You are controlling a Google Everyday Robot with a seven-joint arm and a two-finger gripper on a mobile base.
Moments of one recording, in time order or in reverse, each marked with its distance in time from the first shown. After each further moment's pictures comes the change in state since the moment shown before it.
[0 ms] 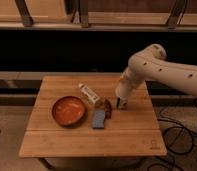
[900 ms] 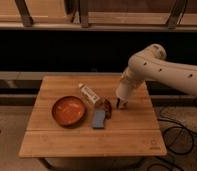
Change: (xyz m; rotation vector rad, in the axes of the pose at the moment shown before) arm 0.000 0.000 0.000 0.000 0.000 0.000
